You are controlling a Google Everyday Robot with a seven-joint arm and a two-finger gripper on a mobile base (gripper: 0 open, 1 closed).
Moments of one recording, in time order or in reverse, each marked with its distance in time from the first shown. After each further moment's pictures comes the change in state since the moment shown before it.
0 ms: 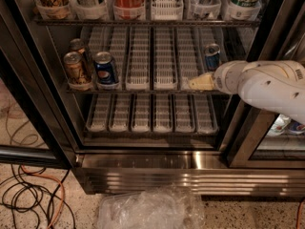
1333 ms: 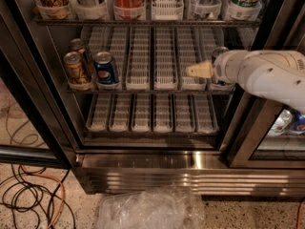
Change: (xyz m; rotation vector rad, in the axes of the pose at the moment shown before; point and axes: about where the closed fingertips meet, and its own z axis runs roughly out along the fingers) arm -0.030 -0.014 -0.001 0.013 -0.047 0.076
